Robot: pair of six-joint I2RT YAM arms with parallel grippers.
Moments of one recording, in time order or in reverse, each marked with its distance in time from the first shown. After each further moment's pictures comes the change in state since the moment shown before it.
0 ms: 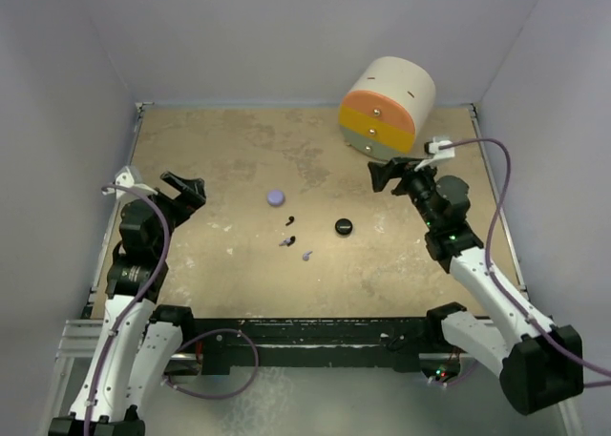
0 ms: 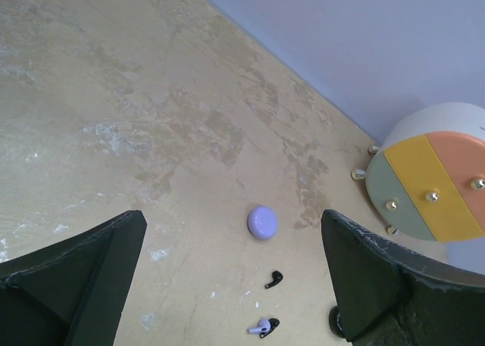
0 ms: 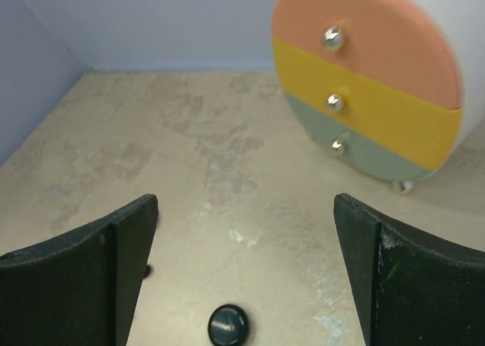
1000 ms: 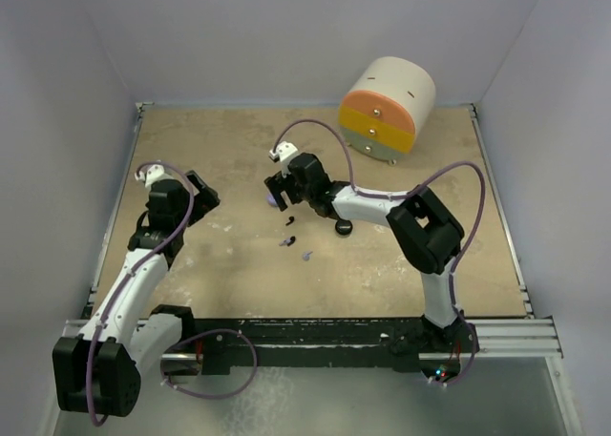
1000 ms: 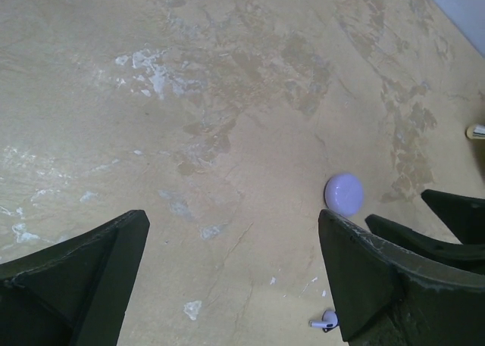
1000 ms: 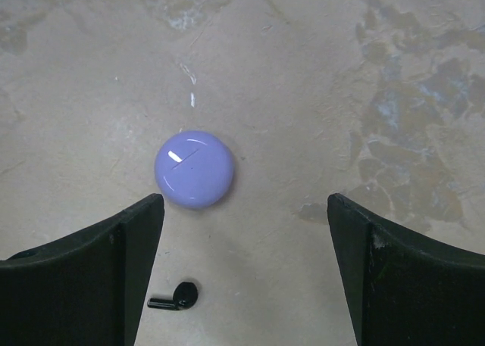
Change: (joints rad) left arm -0.003 0.352 -0.047 0.069 0.003 0.037; right arm 0.502 1.045 0.673 -0.192 0.171 -0.274
